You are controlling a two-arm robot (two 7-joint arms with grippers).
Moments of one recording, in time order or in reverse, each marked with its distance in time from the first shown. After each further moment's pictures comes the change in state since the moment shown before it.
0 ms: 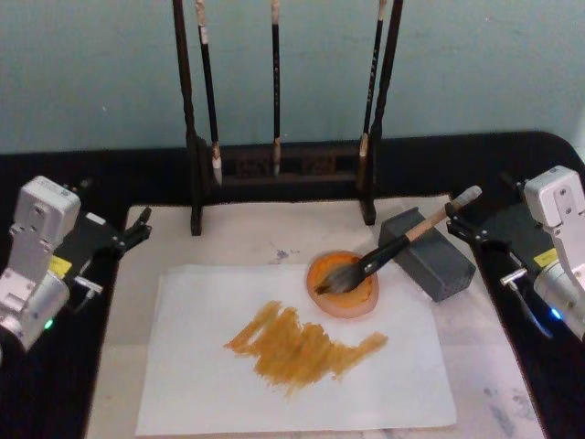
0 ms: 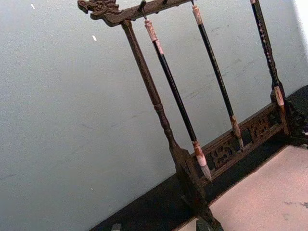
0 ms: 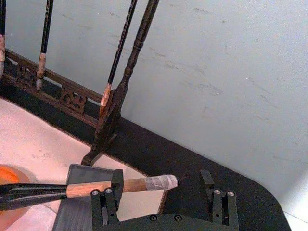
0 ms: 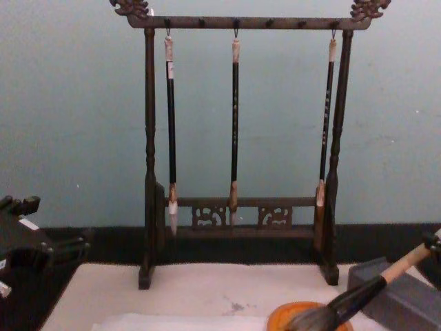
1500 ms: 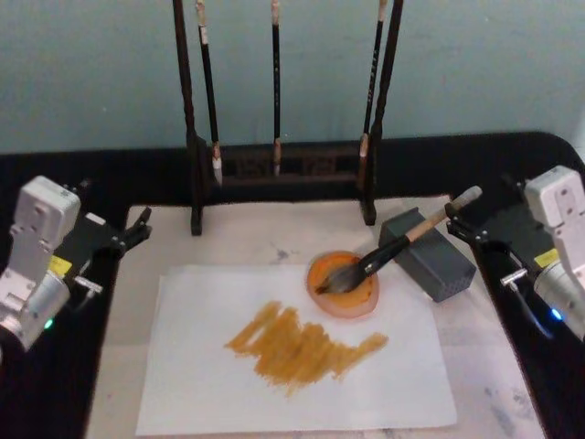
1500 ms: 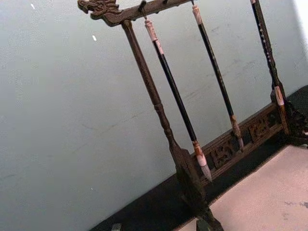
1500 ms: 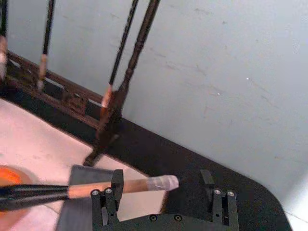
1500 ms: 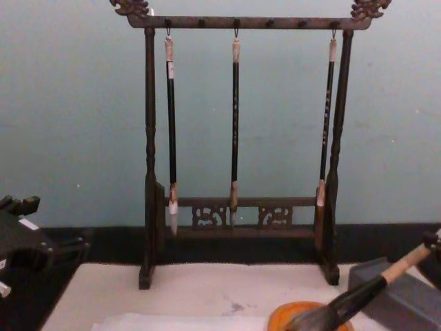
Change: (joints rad) left arm 0.000 0.000 0.000 0.000 0.000 0.000 0.000; right arm -0.008 0.002 0.008 -0.014 0.008 0.005 0.006
